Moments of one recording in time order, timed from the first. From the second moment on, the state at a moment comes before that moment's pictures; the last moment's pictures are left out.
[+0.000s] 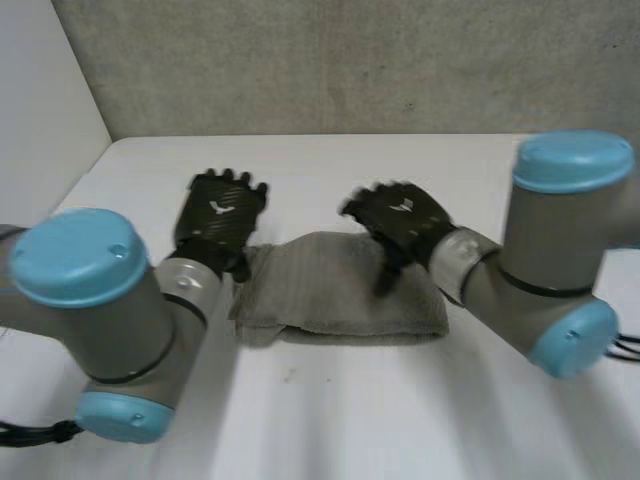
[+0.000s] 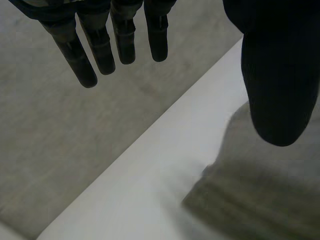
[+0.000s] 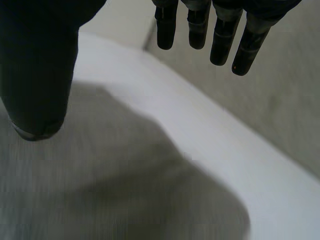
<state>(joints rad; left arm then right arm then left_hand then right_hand) 4.12 -1.94 -1.61 3.49 -1.71 3.56 2.09 -1.04 1.28 0.06 1.30 2.85 0.33 0.31 0.31 0.31 0.12 0.20 0.22 0.21 0.23 0.06</state>
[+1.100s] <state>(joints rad) 4.02 -1.94 -1.57 3.30 -1.90 3.57 1.70 -1.27 1.88 -0.09 1.28 2.47 0.30 0.29 0.30 0.29 0.10 0.93 1.17 1.18 1.19 0.99</state>
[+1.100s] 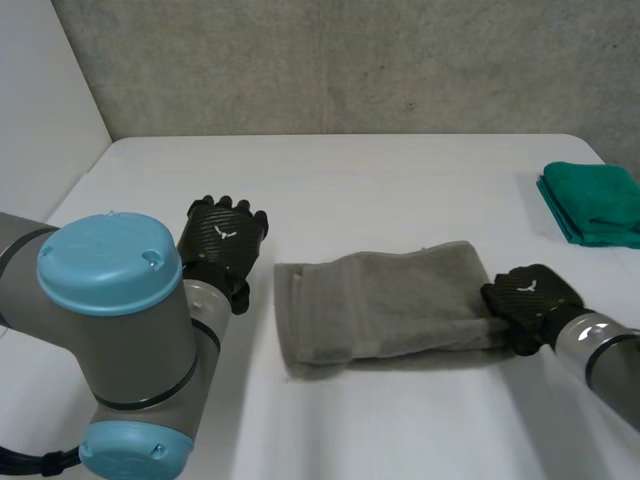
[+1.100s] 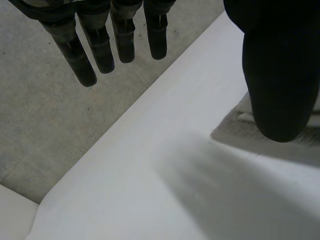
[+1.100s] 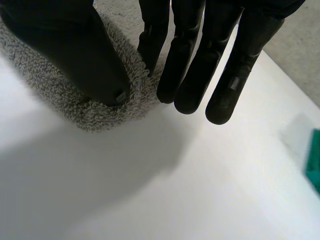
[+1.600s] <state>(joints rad) 4.03 -1.93 -1.52 3.35 -1.91 3.49 2.31 -1.11 1.48 -0.01 1.18 2.42 0.30 0.27 0.27 0.27 0.08 0.97 1.17 1.18 1.18 0.99</state>
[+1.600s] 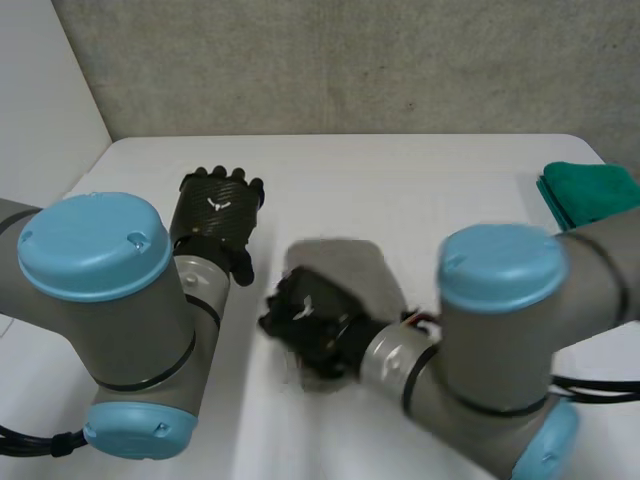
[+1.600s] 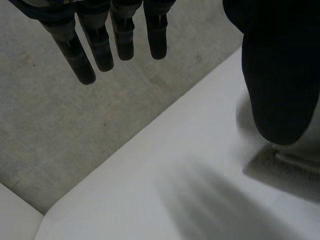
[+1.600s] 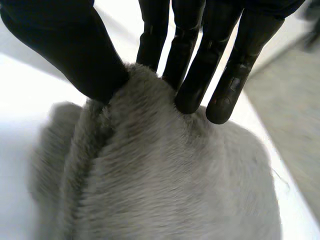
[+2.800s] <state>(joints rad) 3.86 -2.25 -1.28 3.01 -1.94 3.29 2.02 -0.95 1.40 0.08 1.28 2.82 0.23 0.27 0.27 0.27 0.08 0.17 0.22 0.21 0.23 0.06</state>
